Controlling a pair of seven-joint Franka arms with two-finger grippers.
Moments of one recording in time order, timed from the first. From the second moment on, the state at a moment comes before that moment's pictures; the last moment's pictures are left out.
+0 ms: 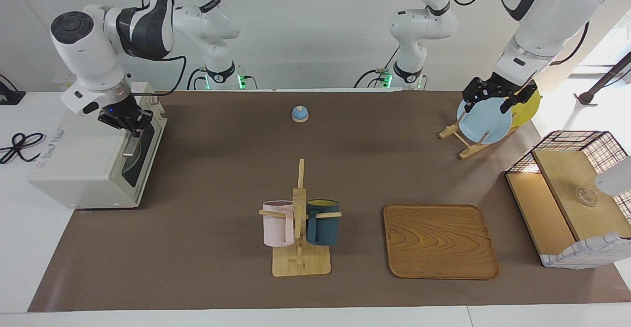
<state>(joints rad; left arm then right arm) -0.07 -0.03 -0.01 -1.66 0.00 1.58 0.04 -0.19 -0.07 0.03 -1.99 -0.15 1.88 -0.17</state>
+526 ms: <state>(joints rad) -0.07 -0.03 -0.01 -1.66 0.00 1.58 0.04 -0.22 -0.06 0.03 -2.01 -0.15 1.90 -0.17</state>
